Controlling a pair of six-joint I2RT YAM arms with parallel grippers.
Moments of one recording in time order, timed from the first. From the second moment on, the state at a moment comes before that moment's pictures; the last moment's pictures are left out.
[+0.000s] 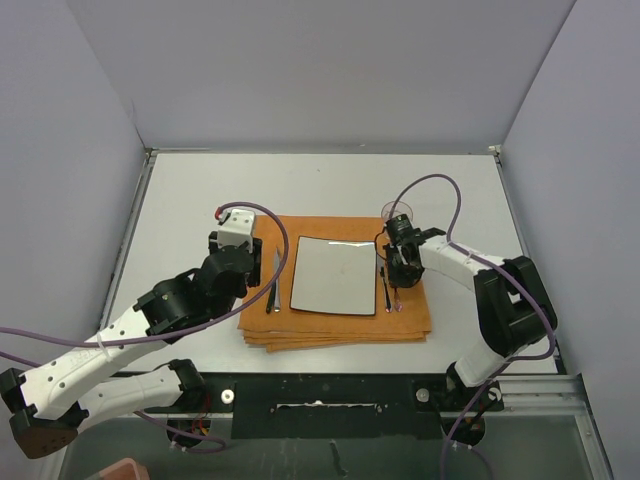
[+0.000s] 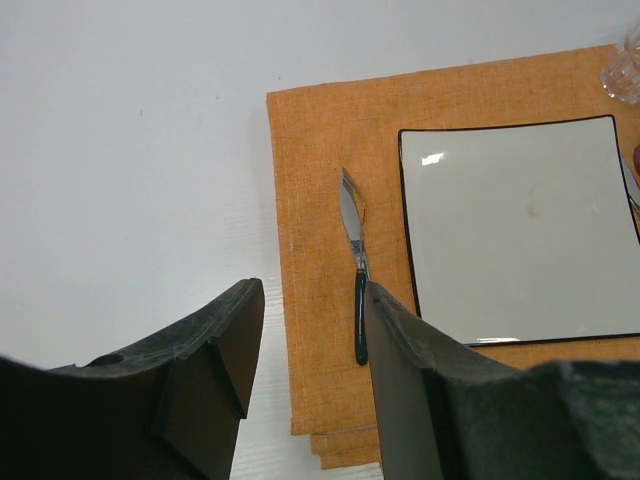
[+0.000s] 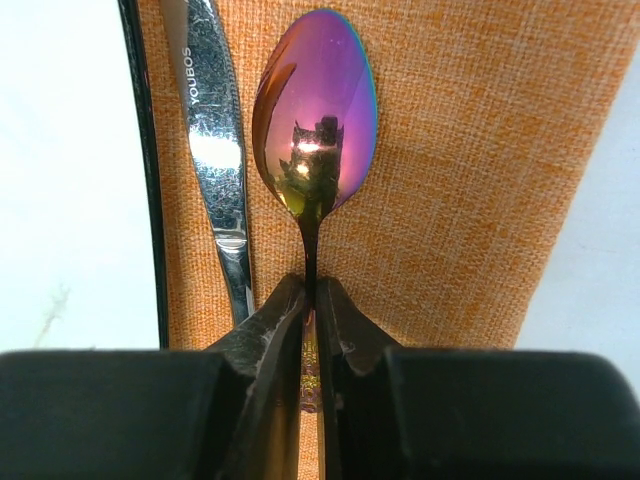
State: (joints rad) left arm -0.97 0.89 0.97 -0.65 -0.75 -0.38; right arm 0.41 1.62 0.93 -0.57 0.08 0.33
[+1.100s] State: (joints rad) left arm -0.97 0.89 0.97 -0.65 -0.75 -0.35; right arm 0.33 1.59 0.93 -0.62 0.15 0.32
